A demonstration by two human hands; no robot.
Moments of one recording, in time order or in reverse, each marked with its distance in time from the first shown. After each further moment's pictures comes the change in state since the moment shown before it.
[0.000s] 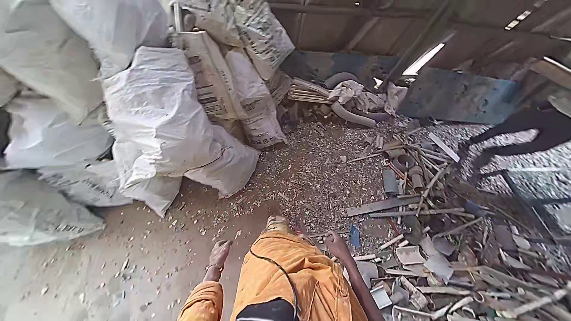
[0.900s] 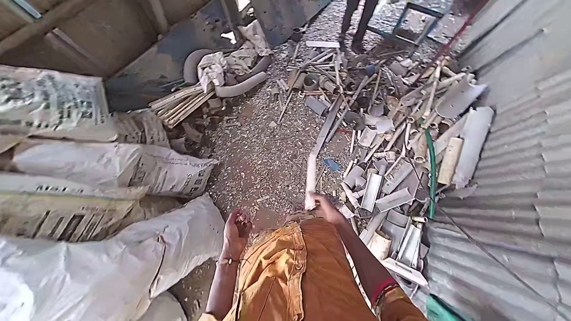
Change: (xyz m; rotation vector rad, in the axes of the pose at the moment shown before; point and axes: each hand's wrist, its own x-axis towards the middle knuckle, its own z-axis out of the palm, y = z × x) left_hand -0.113 0.230 0.126 -0.233 -0.607 0.177; right_hand -0.076 -0.002 0.017 1.617 0.289 0.159
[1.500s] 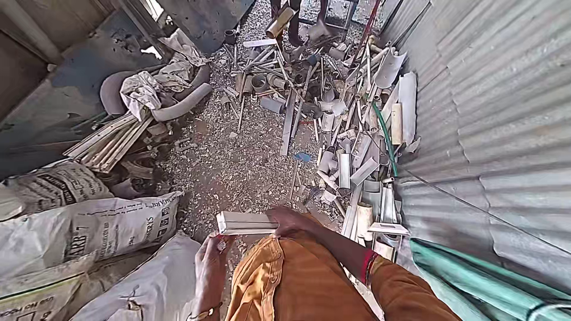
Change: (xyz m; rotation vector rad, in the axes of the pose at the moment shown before) left_hand -0.052 0.025 0.023 0.343 -0.246 0.316; right_hand -0.024 0.009 0.048 -1.209 -0.374 -0.458
